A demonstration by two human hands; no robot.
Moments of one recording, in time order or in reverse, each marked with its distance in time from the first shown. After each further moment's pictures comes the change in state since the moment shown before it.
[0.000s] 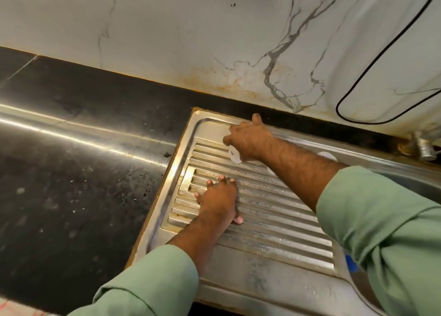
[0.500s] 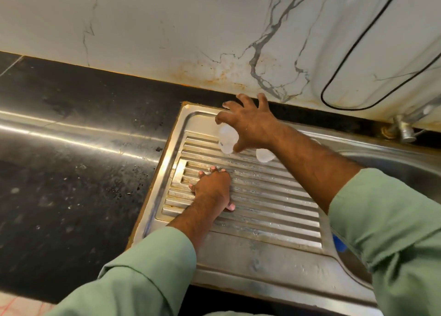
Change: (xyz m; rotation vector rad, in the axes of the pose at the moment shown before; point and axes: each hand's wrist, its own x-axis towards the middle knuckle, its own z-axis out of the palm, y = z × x) left_hand -0.011 0.013 -0.010 0.042 0.000 -0.069; right_hand -0.042 0.016 -0.011 0.248 0.157 0.094
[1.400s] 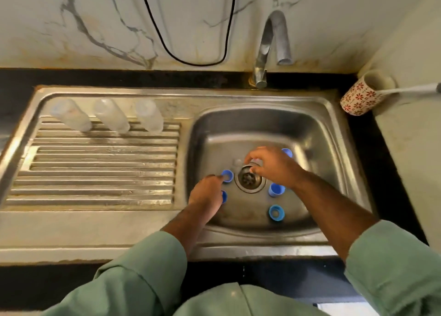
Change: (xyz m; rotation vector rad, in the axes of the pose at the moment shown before) left_hand -0.048 0.306 0.168 -0.086 0.089 0.265; right_hand -0.342 0.247 0.225 0.733 0.064 0.307
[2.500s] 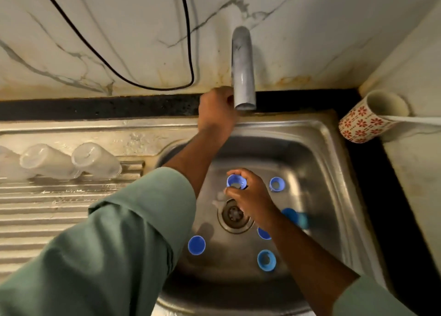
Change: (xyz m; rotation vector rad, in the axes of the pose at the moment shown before) left_hand 0.155 0.151 -0.140 -0.655 0.611 0.175; right_hand 0.057 0.048 0.034 0.919 0.240 0.353
